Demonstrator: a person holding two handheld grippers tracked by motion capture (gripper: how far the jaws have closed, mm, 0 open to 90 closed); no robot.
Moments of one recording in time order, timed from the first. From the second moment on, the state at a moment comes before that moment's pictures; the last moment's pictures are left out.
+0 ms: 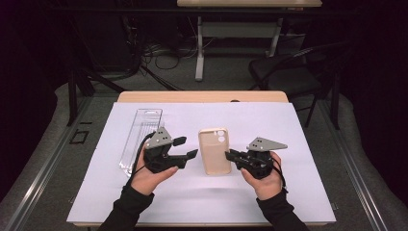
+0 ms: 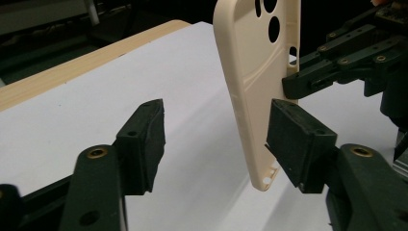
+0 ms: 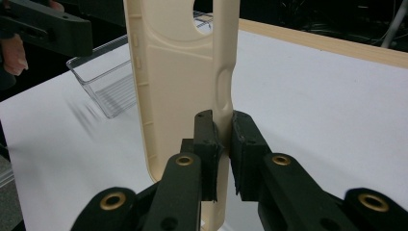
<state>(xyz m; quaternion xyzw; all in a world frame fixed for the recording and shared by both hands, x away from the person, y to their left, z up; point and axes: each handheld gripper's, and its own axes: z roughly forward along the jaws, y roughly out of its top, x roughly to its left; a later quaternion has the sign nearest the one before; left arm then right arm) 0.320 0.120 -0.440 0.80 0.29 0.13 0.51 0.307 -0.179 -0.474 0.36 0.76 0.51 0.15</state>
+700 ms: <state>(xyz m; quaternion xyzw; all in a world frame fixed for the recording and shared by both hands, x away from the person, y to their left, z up) 0.314 0.117 -0.433 0.82 0.28 0.20 0.46 0.302 -0.163 -0.486 0.37 0.76 0.51 0.16</state>
